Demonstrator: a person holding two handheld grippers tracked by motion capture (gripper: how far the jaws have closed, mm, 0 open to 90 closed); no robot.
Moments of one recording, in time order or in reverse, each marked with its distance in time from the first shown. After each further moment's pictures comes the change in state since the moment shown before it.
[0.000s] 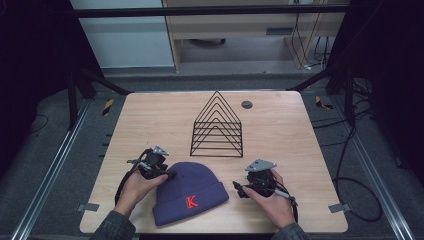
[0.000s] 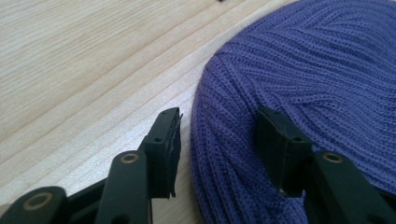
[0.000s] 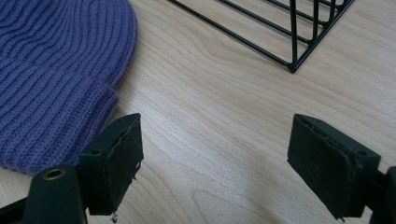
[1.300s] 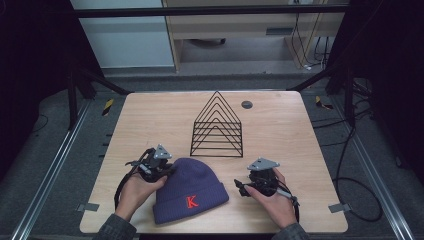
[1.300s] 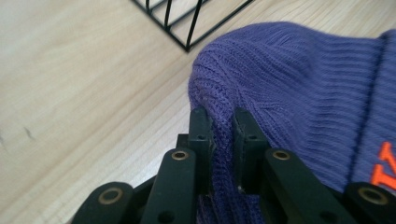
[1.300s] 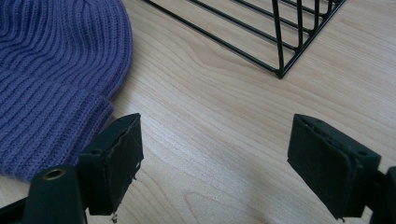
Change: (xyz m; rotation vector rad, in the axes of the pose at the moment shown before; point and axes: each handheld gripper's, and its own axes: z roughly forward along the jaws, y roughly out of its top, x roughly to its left) left arm -0.032 0.010 -0.037 -0.115 0.051 0.167; right arm -0.004 0.001 -0.005 -0.024 -0.012 0.013
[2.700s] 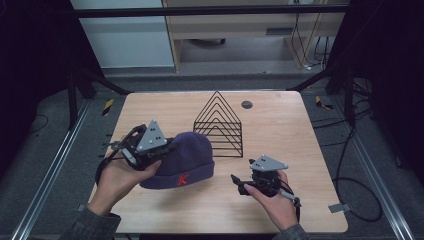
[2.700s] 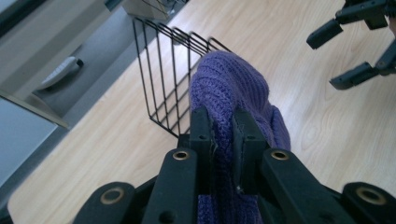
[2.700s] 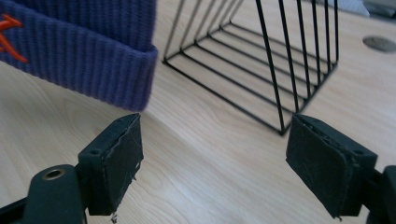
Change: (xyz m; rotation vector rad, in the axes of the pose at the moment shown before) left arm -0.026 0.082 -0.131 -0.228 0.072 0.300; right arm 0.013 0.021 -0.034 -0.186 0.039 -0.023
